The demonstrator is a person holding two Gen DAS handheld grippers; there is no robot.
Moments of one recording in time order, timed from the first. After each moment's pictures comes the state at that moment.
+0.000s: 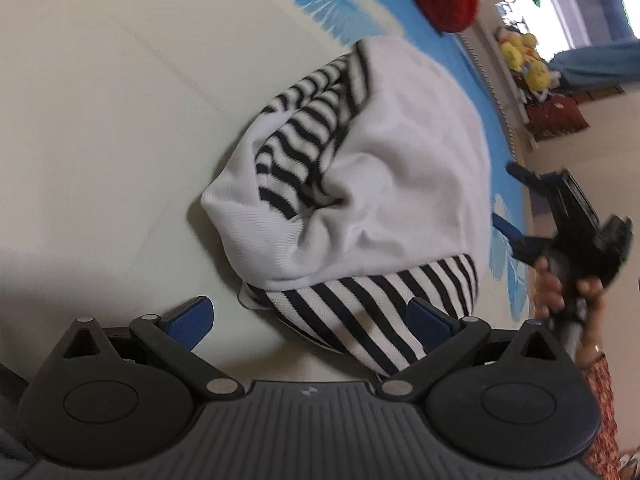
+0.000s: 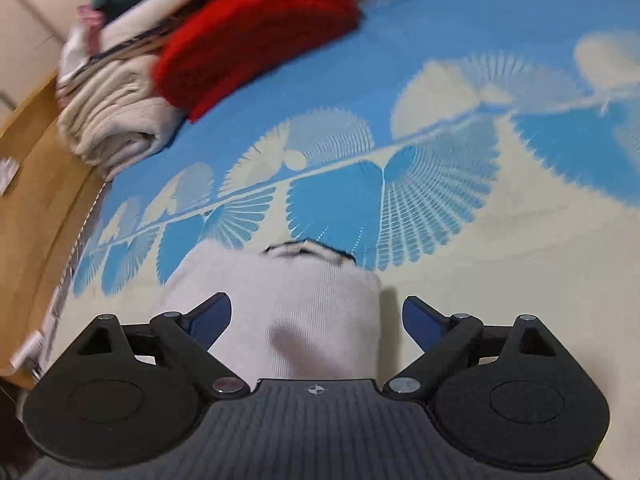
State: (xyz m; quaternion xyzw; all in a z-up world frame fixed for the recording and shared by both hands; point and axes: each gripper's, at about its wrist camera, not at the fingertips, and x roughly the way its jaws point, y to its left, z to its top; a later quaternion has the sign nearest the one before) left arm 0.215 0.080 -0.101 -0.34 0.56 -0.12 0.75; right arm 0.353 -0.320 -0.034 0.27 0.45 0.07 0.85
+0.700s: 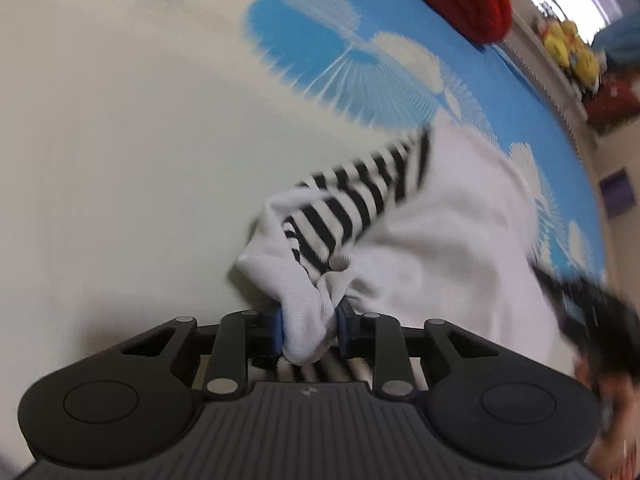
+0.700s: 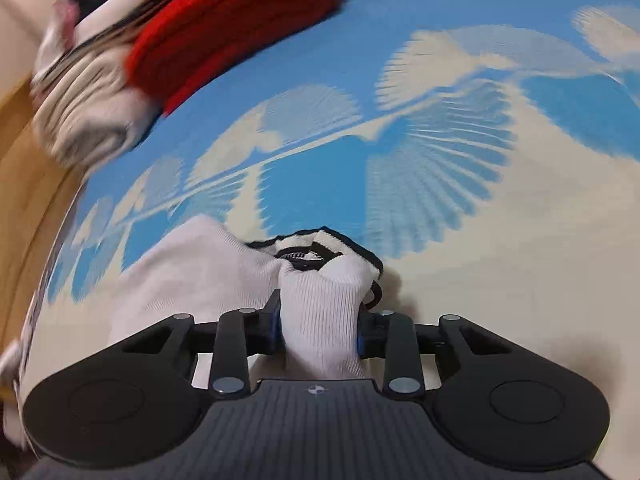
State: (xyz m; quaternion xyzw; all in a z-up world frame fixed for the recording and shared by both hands) left arm 0.342 0.053 -0.069 -0.20 0.55 -0.04 0.81; right arm 0.359 -0.306 -0.084 0.28 0.44 0.03 0.86
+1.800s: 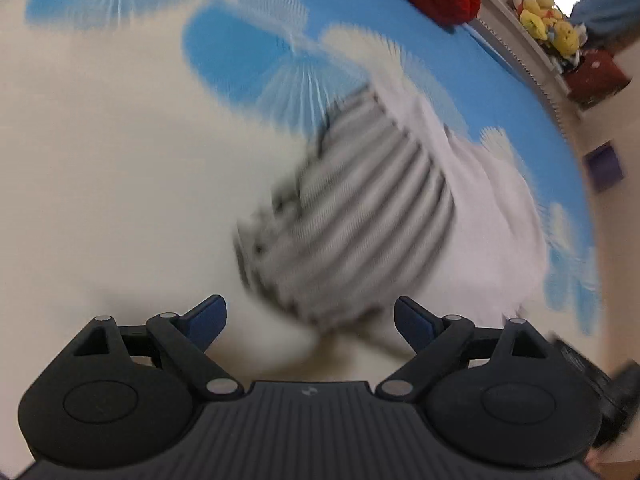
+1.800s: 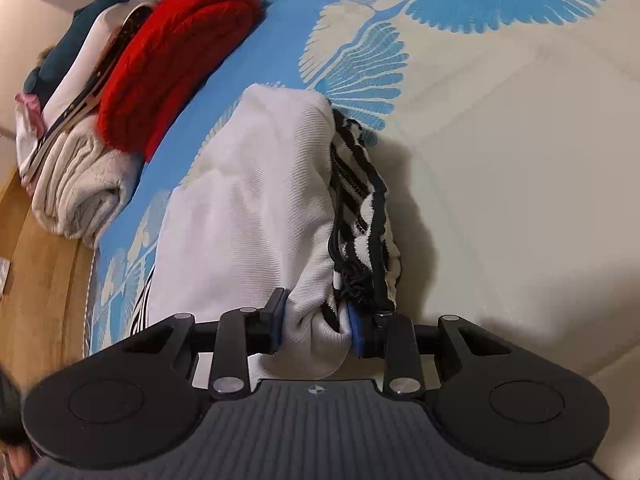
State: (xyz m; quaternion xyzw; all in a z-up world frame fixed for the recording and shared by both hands) left arm 0.343 0.034 -0.058 -0.21 0.57 -0.07 0.79; right arm 0.294 -0.329 -0.103 0.42 0.42 -0.01 0.81
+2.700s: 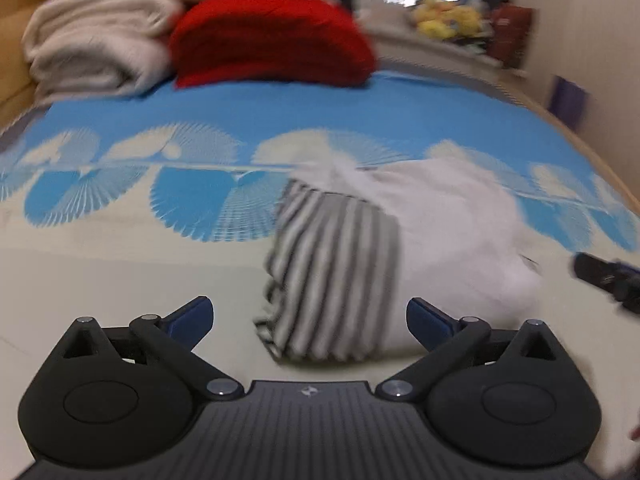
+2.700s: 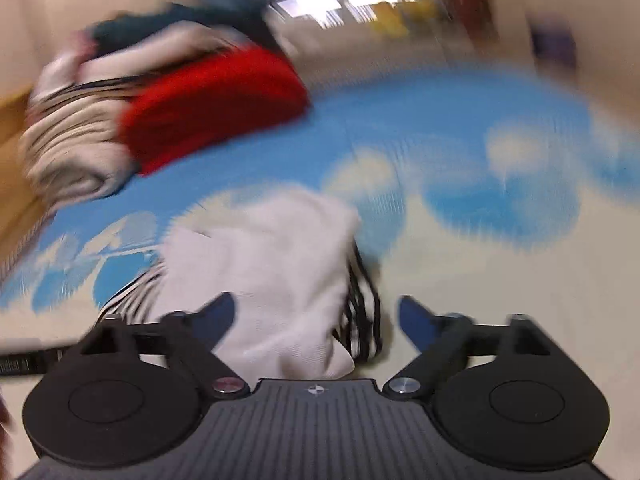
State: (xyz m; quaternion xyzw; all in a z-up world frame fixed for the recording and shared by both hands) left arm 0.261 -0.022 0.004 0.02 0.38 -0.12 0.92; right arm 0.226 -0.273 -0.013 0.11 0.28 -0.05 0.95
